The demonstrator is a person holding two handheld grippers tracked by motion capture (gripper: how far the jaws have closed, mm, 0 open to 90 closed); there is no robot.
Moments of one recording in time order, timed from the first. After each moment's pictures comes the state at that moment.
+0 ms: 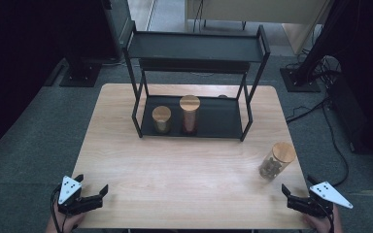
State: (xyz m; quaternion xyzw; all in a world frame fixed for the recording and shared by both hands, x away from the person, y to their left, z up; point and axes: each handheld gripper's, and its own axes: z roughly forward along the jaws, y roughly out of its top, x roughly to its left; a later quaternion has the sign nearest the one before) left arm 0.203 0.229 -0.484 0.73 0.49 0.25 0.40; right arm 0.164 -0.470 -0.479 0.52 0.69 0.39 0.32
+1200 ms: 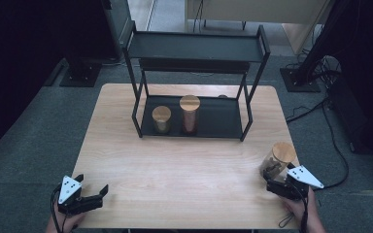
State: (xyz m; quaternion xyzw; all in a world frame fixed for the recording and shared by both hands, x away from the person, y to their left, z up) left arm 0.204 0.229 -0.484 0.73 0.49 0.25 0.40; right arm 0.212 -0.422 -0.481 0.53 0.68 0.38 0.32
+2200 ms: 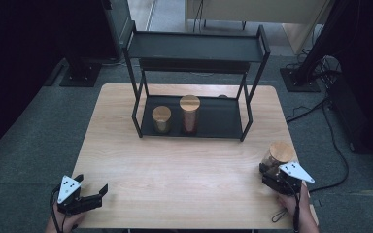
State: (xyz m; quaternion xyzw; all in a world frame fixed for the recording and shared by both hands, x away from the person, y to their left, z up) left arm 0.204 0.231 -0.484 0.73 0.50 0.25 0.41; right arm 0.225 -0.404 -0.480 0.54 0.68 0.37 0.33
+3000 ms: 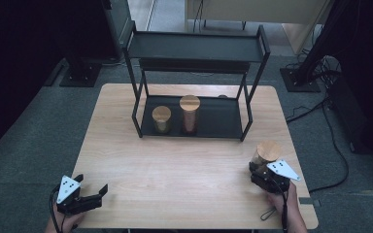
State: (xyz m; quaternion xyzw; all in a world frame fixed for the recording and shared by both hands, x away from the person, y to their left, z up) left arm 0.204 0.232 -0.484 0.73 0.49 0.25 0.41; right arm 0.231 -0.369 -0.478 0.53 0.69 0.37 0.33
